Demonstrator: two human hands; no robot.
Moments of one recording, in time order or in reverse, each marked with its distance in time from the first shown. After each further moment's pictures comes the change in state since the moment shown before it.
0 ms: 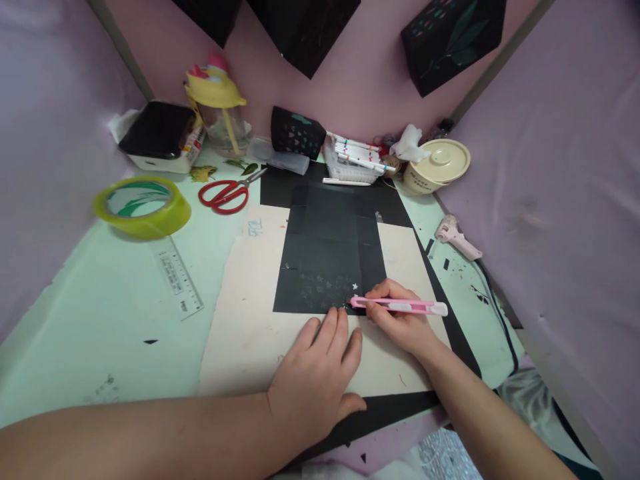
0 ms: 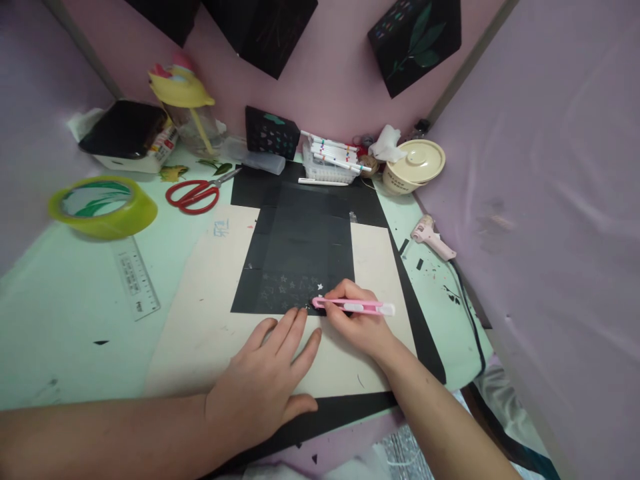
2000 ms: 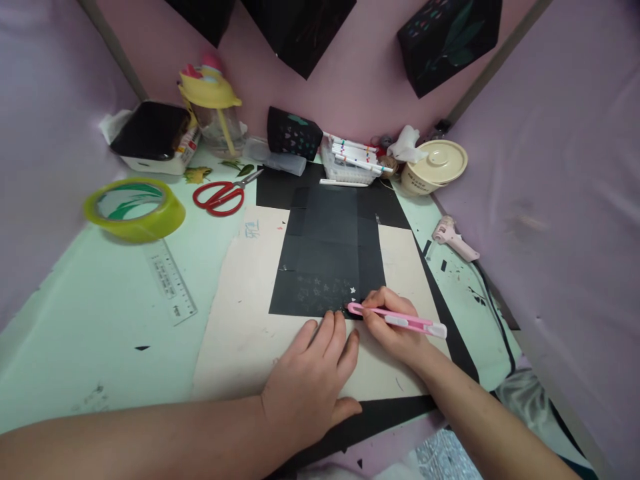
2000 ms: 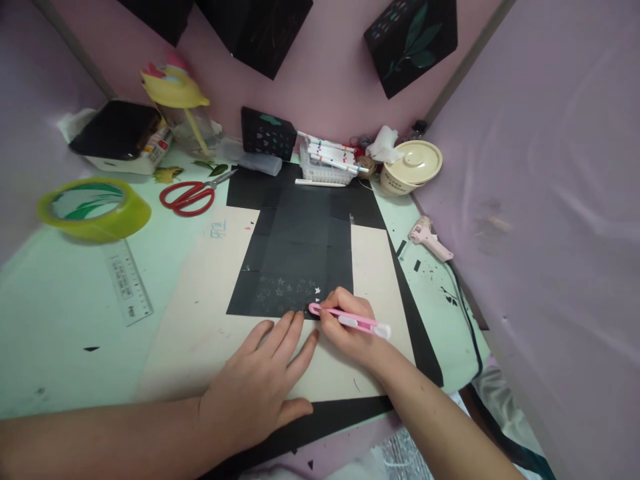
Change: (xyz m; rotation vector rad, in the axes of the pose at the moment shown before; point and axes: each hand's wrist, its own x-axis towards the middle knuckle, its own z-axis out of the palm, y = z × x) left_hand 0.002 -0.003 0.002 -0.004 -0.035 0.022; right_hand -0.005 0.002 0.007 0.050 0.011 -0.031
